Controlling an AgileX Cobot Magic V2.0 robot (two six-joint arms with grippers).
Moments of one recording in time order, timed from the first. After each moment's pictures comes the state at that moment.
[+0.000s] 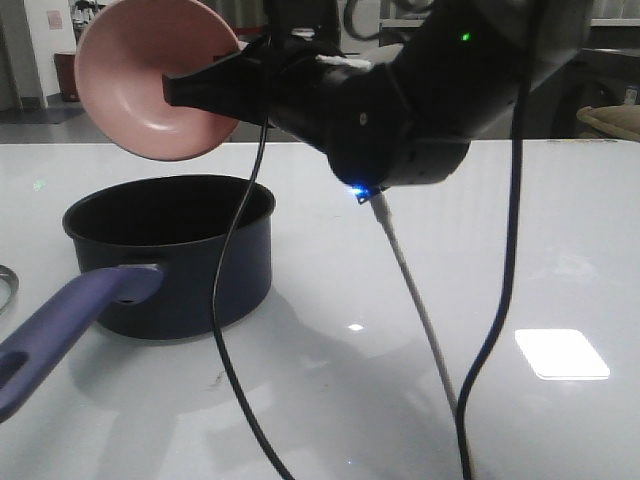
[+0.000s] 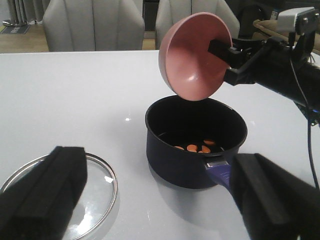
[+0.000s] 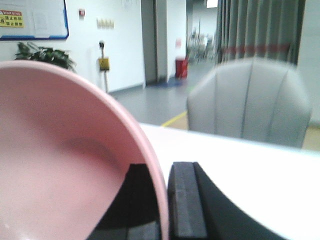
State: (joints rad) left arm -0.29 0.12 -0.35 -0.01 0.50 -0.09; right arm 0.73 2.06 -1.23 0.25 -0.91 -0.07
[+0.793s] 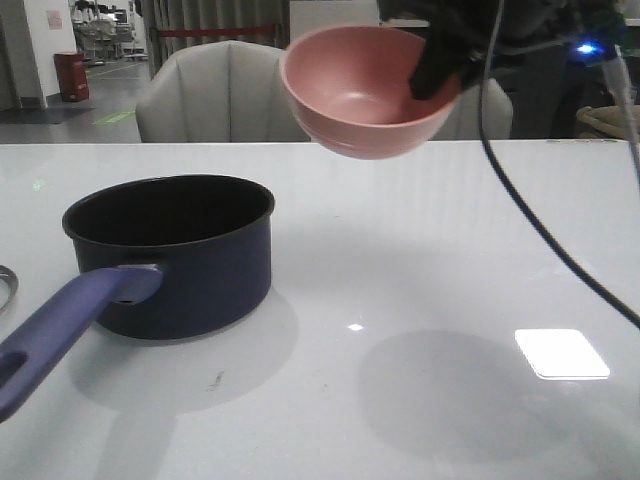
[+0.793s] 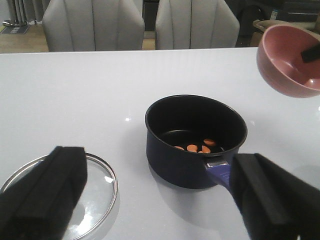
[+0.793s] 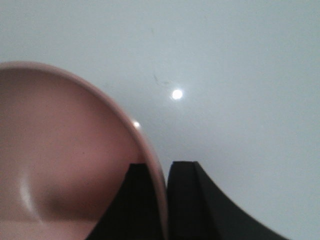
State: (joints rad) left arm -0.29 0.12 -0.35 -0.01 0.50 -0.09; right arm 0.37 1.62 -1.23 0.25 0.39 -0.03
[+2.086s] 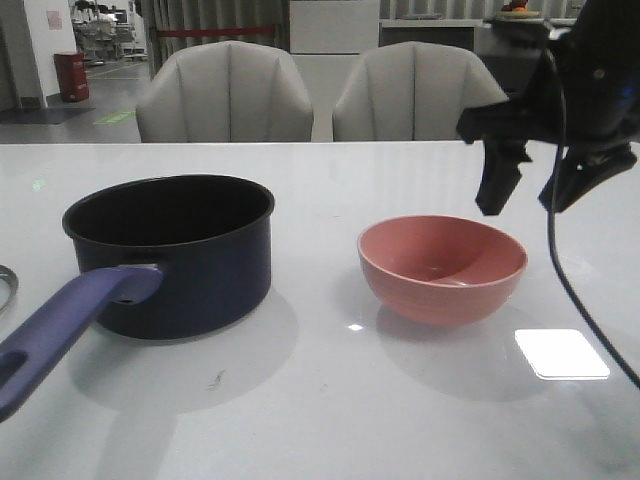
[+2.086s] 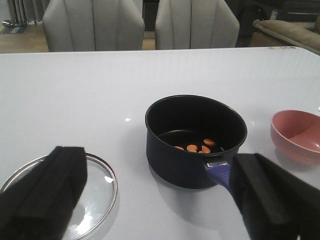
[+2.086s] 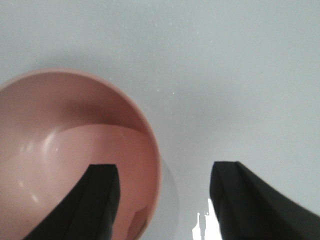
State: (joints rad) left arm -0.29 0.12 -0.35 -0.01 0.50 -0.09; right arm 0.26 1.69 -1.19 0.15 0.64 -0.02
